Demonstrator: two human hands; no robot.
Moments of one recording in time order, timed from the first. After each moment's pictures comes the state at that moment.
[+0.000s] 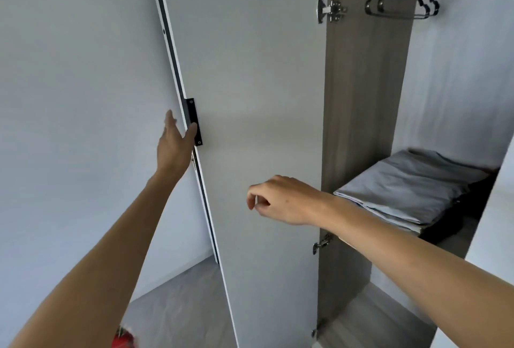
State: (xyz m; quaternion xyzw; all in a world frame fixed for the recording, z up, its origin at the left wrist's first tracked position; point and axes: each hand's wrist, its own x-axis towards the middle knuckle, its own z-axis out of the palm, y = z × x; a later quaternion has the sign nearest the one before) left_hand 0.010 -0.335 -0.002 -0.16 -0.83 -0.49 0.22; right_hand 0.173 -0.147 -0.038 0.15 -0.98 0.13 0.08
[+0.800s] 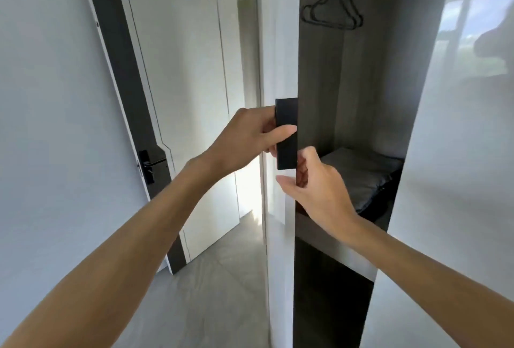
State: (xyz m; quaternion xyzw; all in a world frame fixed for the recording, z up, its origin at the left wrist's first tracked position) left_hand 0.164 -0.191 0.038 -0.56 -0.72 -0.40 0.09; right_hand 0.265 -0.065 -0.056 -0.11 -0.88 0.27 0.36
